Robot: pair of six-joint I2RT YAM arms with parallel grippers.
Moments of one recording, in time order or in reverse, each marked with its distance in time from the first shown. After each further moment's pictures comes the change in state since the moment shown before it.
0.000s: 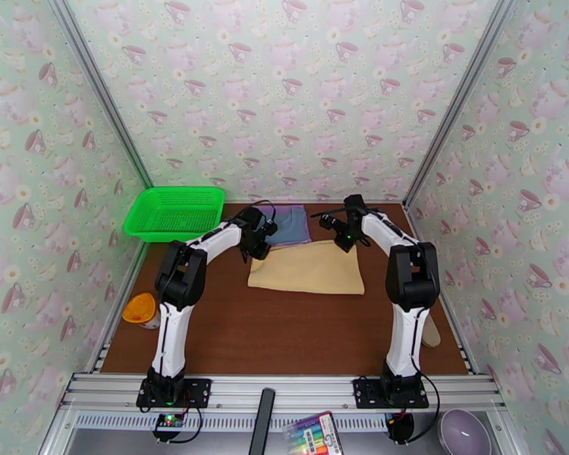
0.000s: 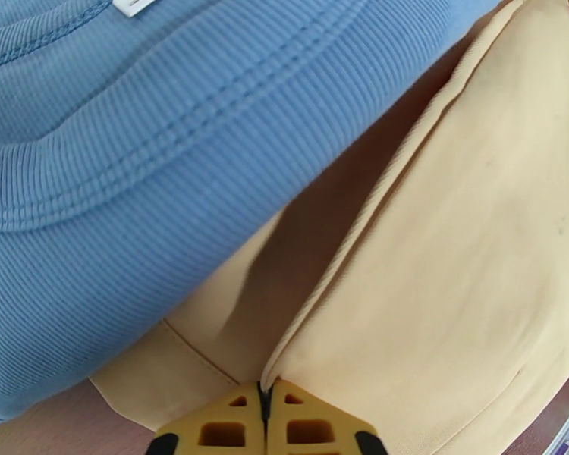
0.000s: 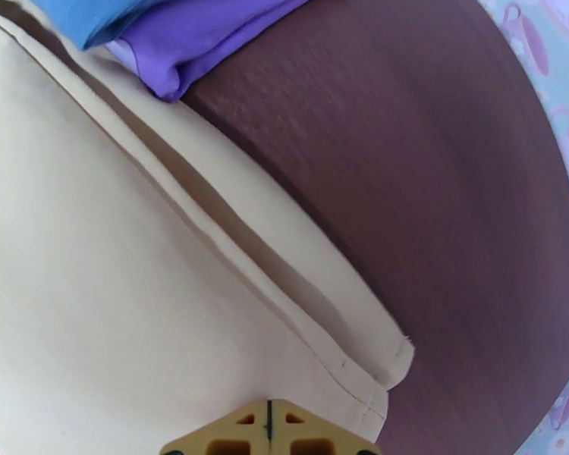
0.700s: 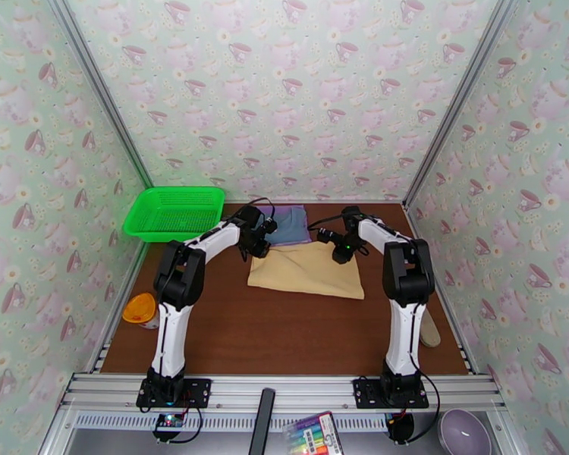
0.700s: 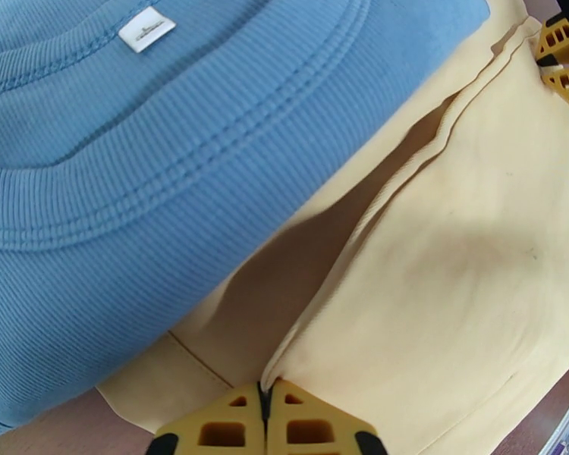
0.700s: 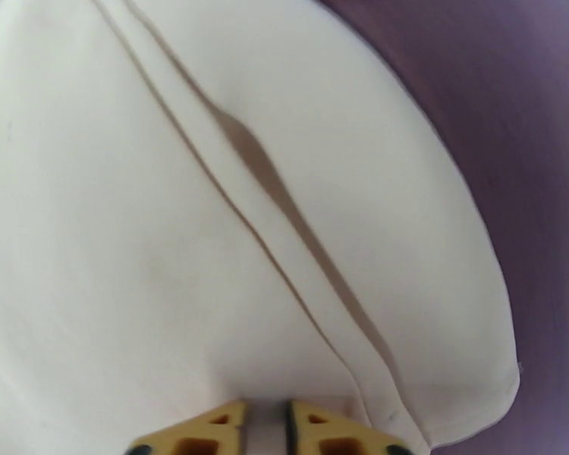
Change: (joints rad) left arm 0.009 -0.005 0.000 0.019 0.038 0.000; right arm -0.001 0.077 -0.024 -0.036 -0.051 -0.121
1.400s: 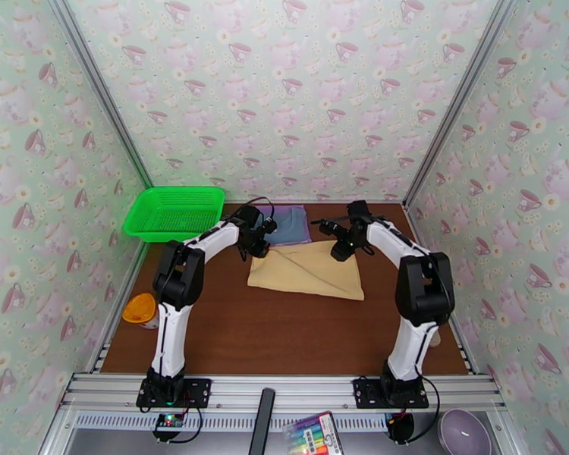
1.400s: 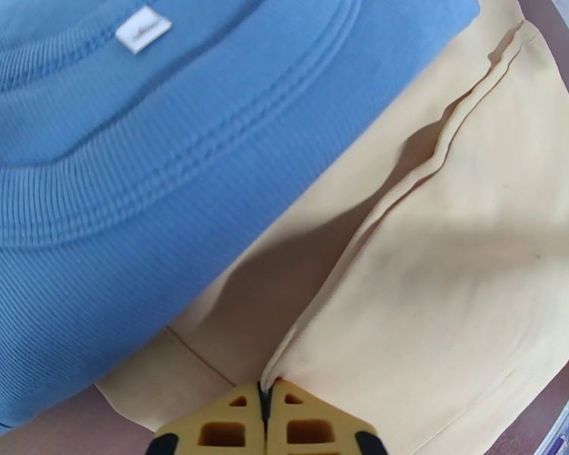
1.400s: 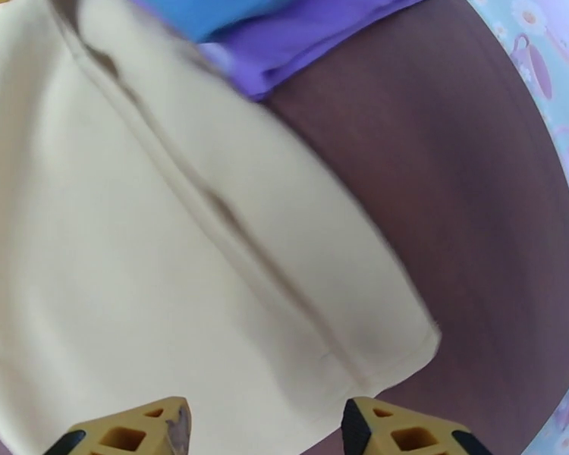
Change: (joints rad) left arm 0.006 -0.003 0.001 0.001 0.024 0.015; right arm 0.004 -0.172 -0.068 0.077 -0.009 0.057
